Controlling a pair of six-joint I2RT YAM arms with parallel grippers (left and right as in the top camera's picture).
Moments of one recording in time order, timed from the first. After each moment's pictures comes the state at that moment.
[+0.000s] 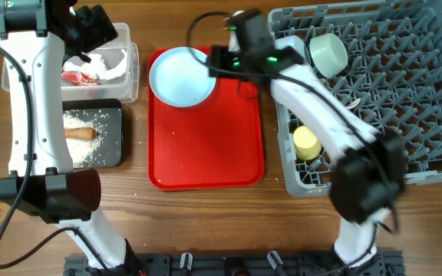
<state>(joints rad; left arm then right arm) 0.05 1.95 2.27 -1.44 -0.11 -0.45 0.52 2.05 1.74 -0.58 -0.15 0.49</state>
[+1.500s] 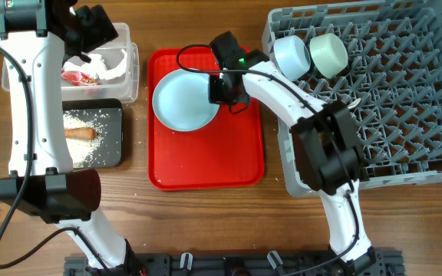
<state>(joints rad) 0.05 1.95 2.27 -1.44 -0.11 -0.45 0.53 2.28 1.83 -0.79 -0.15 0.49</state>
